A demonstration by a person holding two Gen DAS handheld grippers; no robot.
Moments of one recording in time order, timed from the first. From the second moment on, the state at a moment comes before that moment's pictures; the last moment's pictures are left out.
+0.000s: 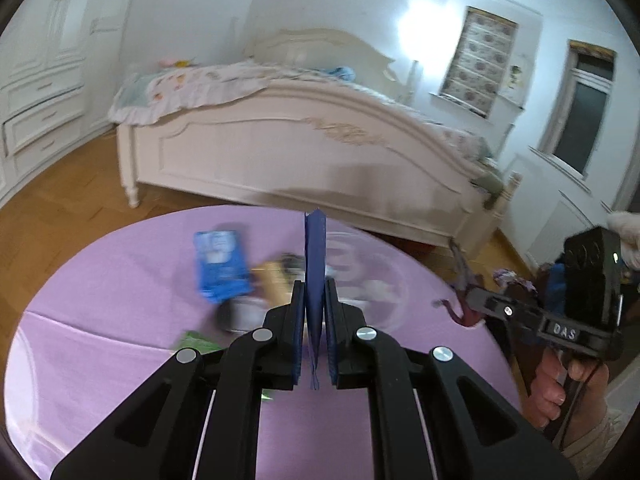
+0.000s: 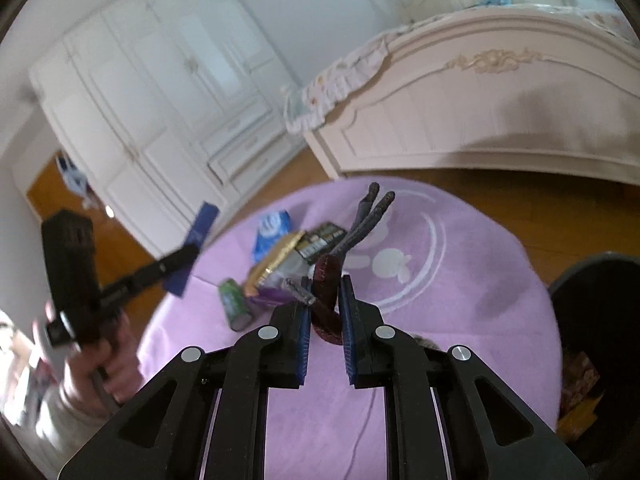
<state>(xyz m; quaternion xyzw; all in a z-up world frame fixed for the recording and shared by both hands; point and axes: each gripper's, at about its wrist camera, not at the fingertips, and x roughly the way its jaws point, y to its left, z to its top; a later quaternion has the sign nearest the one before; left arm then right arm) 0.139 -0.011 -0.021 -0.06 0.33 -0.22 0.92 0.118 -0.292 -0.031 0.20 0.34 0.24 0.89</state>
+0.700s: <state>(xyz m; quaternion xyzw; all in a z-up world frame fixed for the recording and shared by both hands) 0.099 -0.227 -0.015 0.03 0.32 -0.36 0.88 0.039 -0.462 -0.052 0.33 0.28 0.10 0.90</state>
